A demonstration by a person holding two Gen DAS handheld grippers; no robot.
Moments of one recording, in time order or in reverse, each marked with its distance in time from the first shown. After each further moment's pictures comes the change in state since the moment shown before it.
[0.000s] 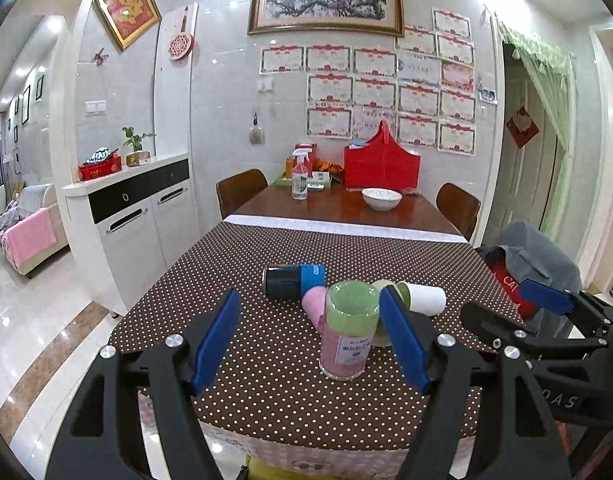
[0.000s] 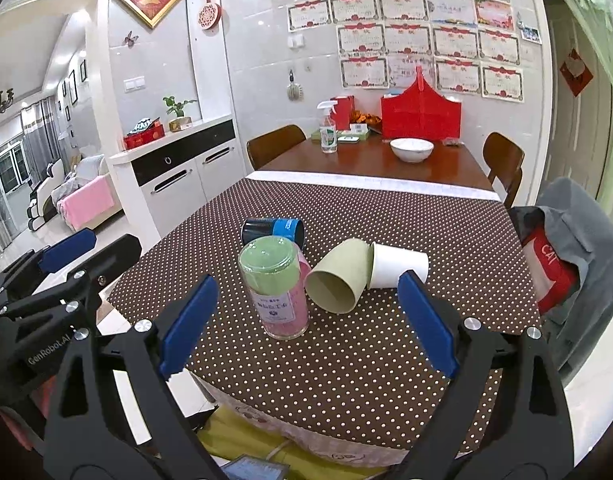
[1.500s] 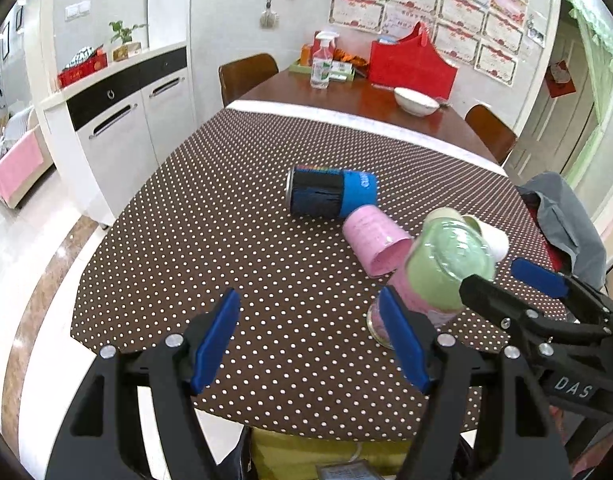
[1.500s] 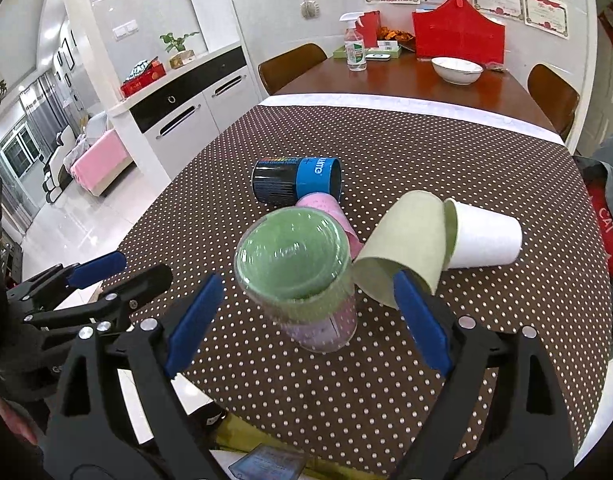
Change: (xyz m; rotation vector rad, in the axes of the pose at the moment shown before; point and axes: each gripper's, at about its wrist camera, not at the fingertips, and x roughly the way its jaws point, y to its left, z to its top) left arm 0.145 0.064 -0.011 -0.084 0.422 -0.016; right arm 0.142 0.023 0.012 0.049 0.307 0.095
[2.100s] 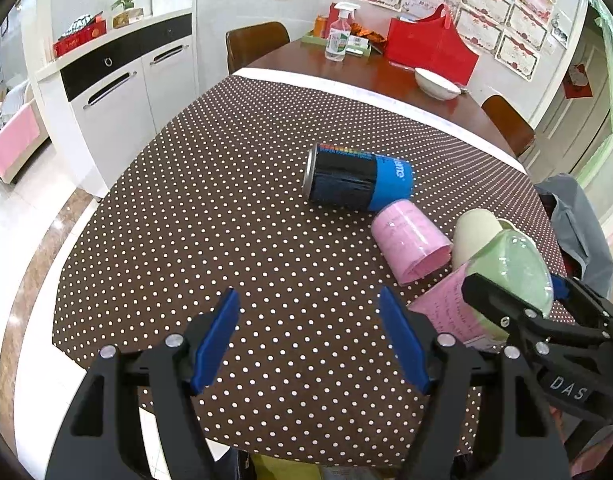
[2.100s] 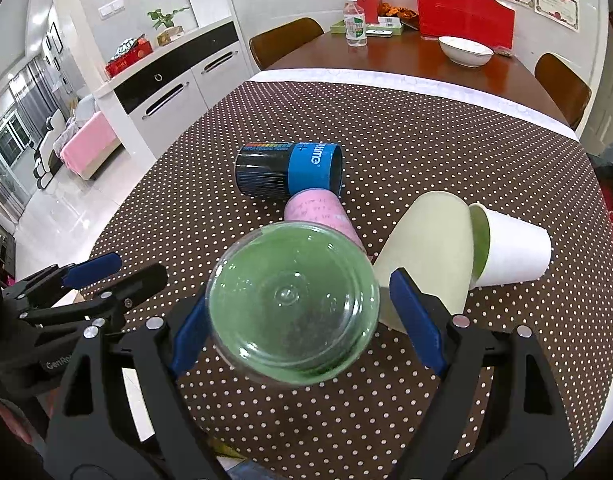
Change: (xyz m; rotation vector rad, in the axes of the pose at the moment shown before) left arm 0.058 0.026 0.018 -0.052 0.114 -0.005; right arm 0.058 0.004 0.020 -0.007 0.091 -0.026
